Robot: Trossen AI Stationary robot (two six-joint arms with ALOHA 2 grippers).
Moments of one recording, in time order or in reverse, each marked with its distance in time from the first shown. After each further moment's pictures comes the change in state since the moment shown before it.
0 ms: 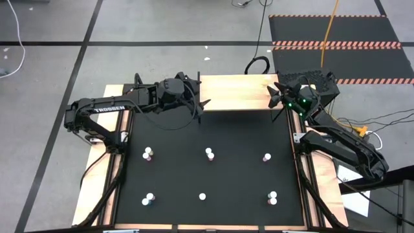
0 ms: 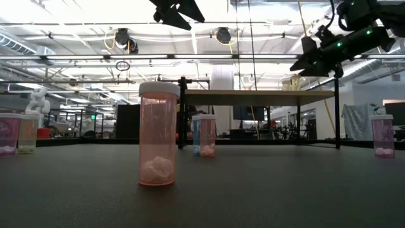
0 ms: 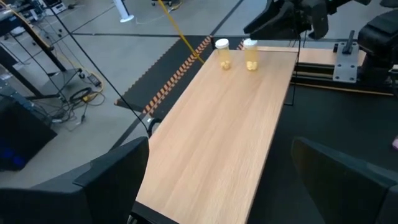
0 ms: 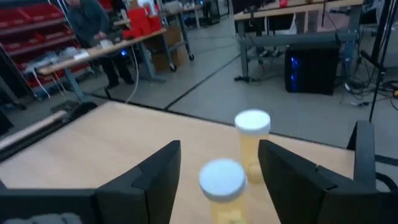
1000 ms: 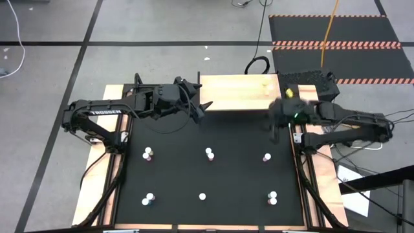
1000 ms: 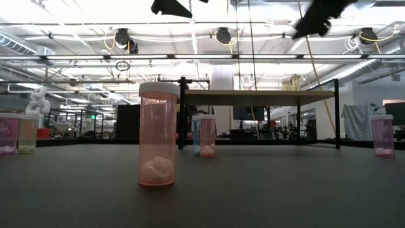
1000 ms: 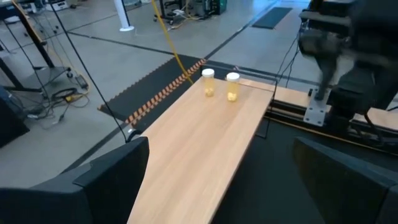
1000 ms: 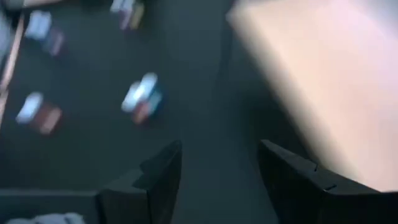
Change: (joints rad) left arm -0.087 -0.025 0.000 0.066 -0.065 -0.168; right arm 0.794 0.218 0.565 -0.901 0.053 -0.026
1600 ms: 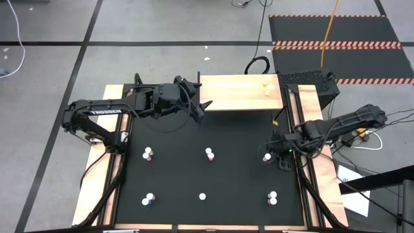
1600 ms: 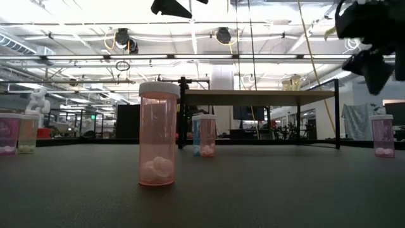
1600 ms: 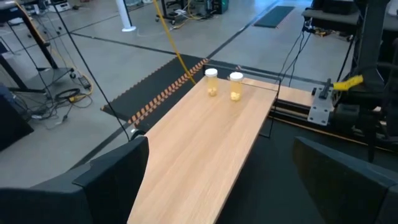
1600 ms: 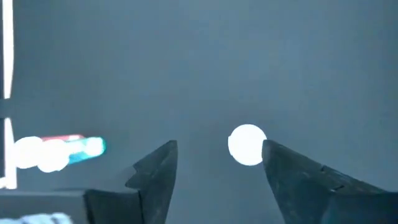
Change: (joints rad) left arm 0.006 0.000 0.000 -0.001 -0.002 0.015; right arm 0.338 0.042 -0.289 -0.093 -0.172 0.179
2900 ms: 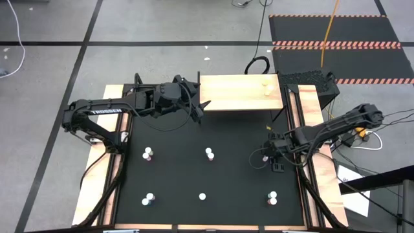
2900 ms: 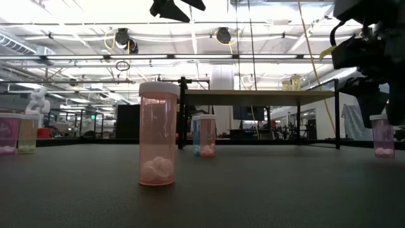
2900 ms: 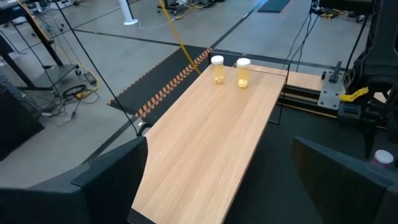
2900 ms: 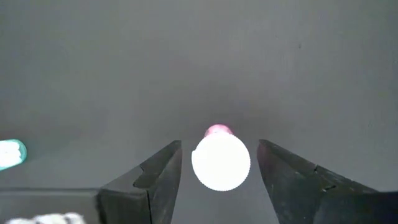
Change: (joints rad) left arm 0.019 0.000 -0.001 -0.046 0.000 0.038; right arm 0.012 0.142 -0.108 0.128 0.093 -0.038
